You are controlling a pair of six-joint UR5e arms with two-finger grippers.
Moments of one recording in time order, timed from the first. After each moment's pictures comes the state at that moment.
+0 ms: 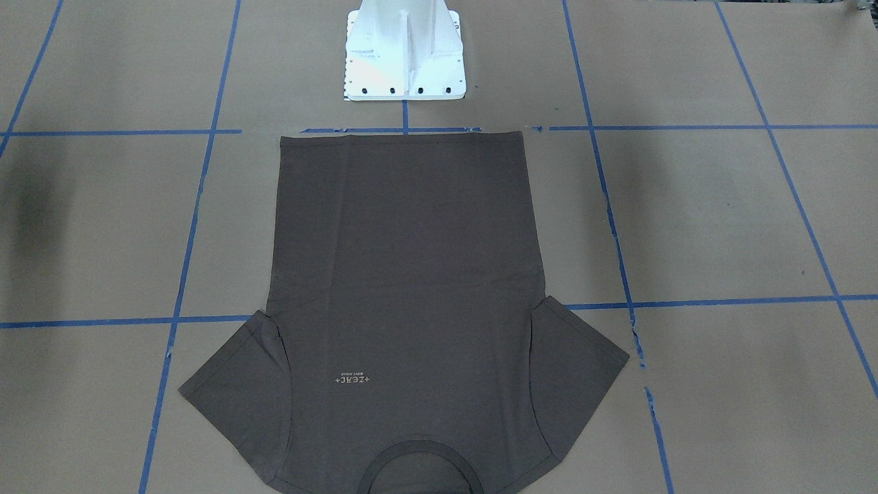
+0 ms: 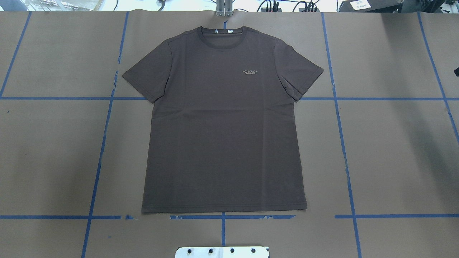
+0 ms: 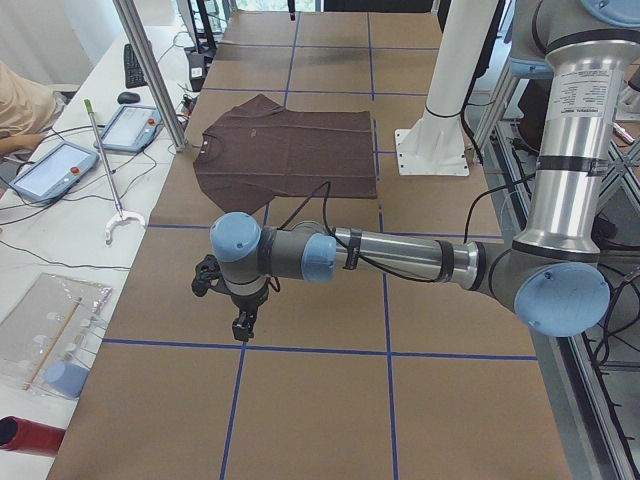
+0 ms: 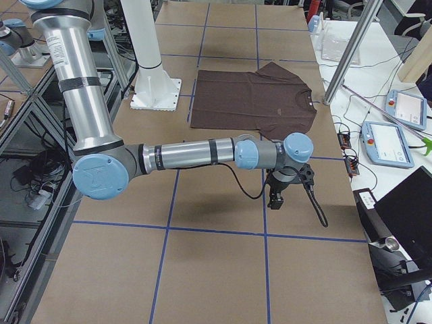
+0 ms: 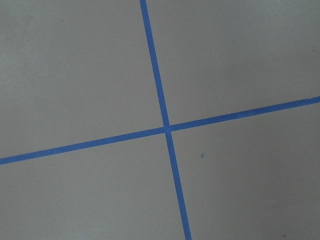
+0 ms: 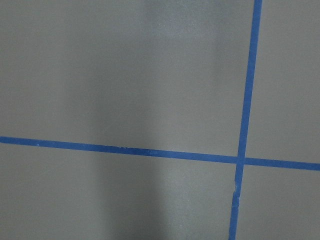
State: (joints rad) left arm -1.57 -1.65 -1.61 -1.54 -2.35 0.14; right arm 1.45 -1.33 1.48 -1.68 2.39 0.04
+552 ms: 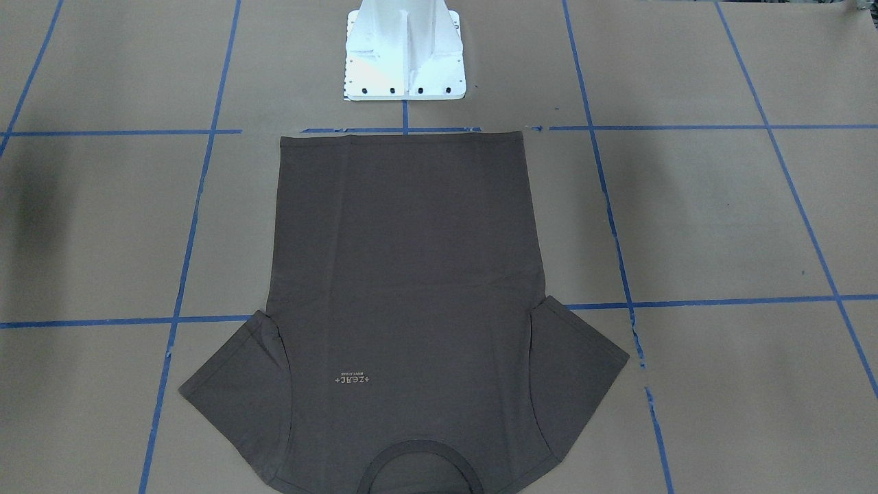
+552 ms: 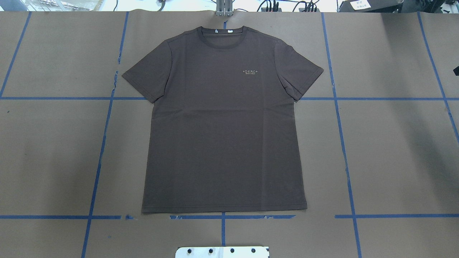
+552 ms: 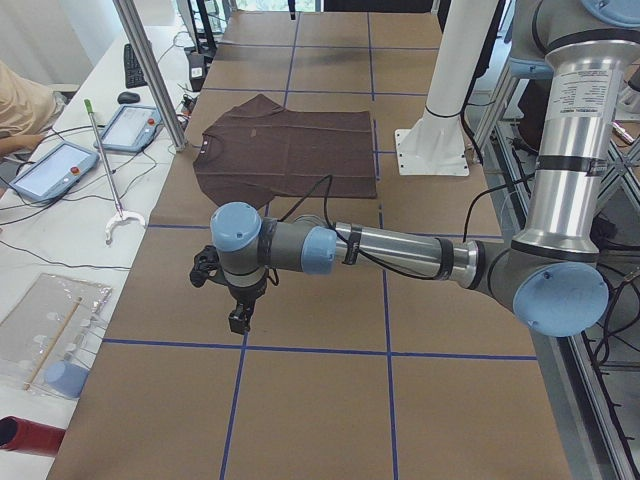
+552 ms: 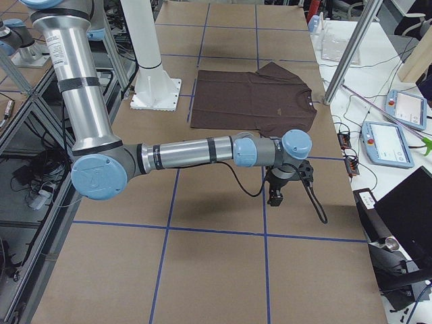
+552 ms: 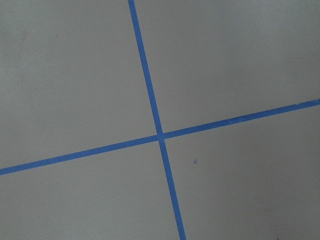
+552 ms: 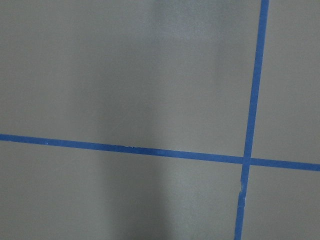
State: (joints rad) left arm -1.57 -1.65 -1.63 -1.55 -2.34 0.14; right arm 1.45 -1.35 1.51 -1.68 2.40 0.05
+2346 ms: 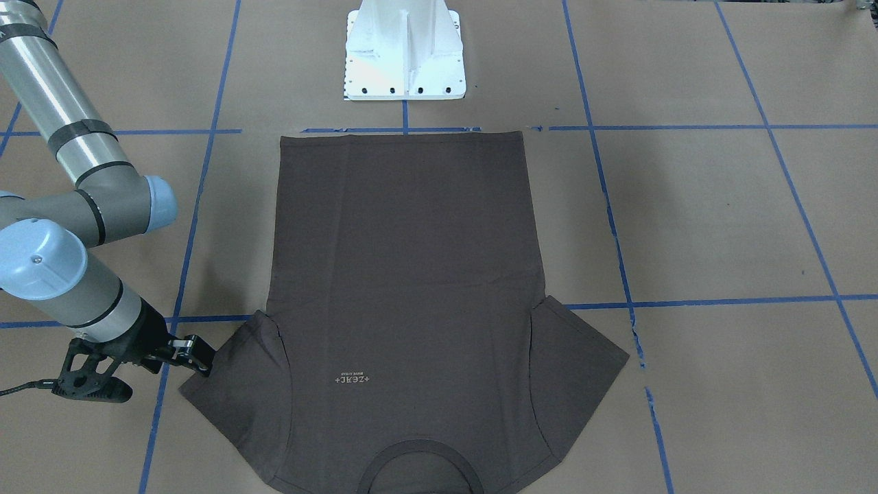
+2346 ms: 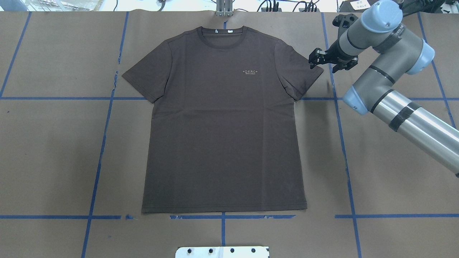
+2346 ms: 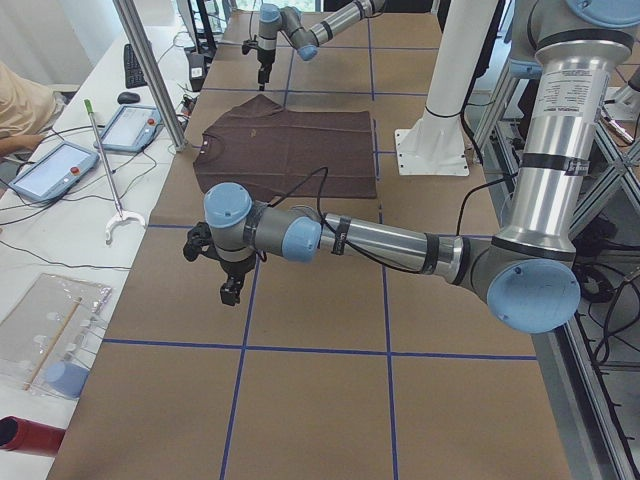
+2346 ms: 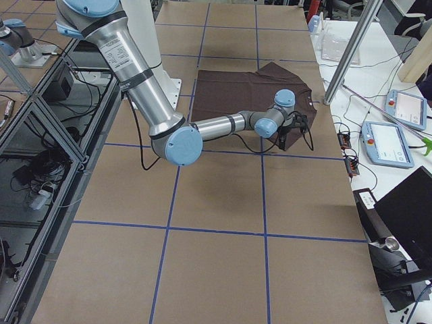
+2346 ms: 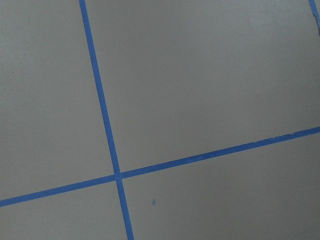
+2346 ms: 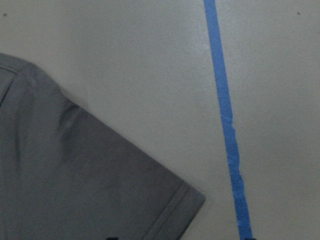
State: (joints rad) left arm -1.49 -1.70 -1.62 -1.66 -2.39 -0.02; right arm 0.95 -0.97 1.16 -1.00 2.07 1.07
